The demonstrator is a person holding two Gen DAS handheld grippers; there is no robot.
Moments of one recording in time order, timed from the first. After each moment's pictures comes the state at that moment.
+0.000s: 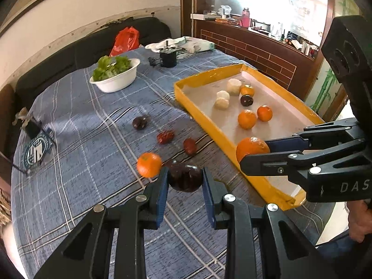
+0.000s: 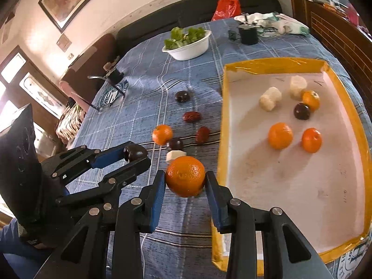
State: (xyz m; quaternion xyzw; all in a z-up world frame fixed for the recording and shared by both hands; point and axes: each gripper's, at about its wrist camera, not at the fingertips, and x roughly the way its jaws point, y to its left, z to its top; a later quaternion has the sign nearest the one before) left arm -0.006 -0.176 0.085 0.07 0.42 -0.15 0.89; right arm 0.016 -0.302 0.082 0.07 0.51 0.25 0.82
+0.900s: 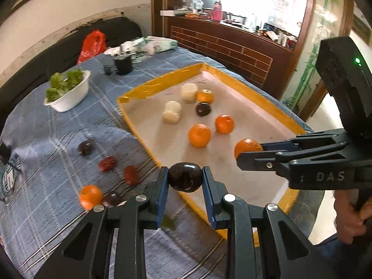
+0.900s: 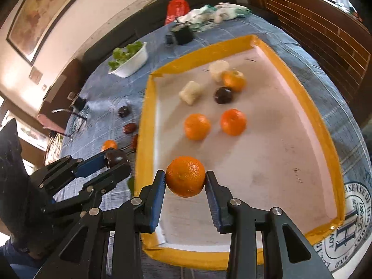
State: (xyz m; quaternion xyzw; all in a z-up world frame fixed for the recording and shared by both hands) left arm 0.020 -0.258 0.083 0.08 0.43 -0.23 0.87; right arm 0.027 -0.401 0.065 0.14 0.52 0.16 0.83
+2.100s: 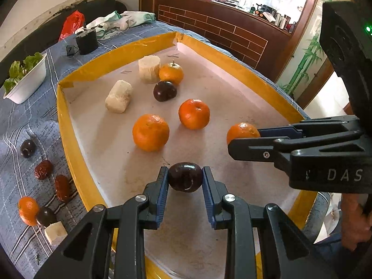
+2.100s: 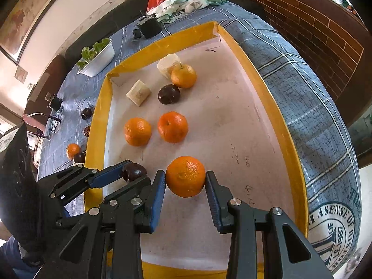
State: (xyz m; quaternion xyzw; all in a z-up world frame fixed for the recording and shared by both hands) left arm 0.054 -0.324 0.028 0.07 0.49 -0.24 0.84; right arm 0.055 -0.446 0.036 0.12 0.55 0.12 0.81
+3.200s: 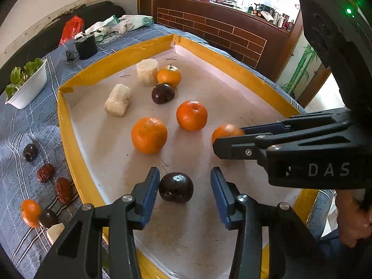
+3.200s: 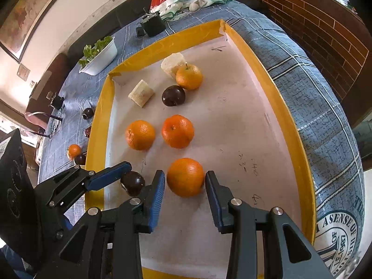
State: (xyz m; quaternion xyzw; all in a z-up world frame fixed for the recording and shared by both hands) left arm 0.051 -0.329 0.030 0.08 0.48 -0.24 0.84; right arm 0.061 -0.445 0.035 0.13 0.55 0.14 0.81
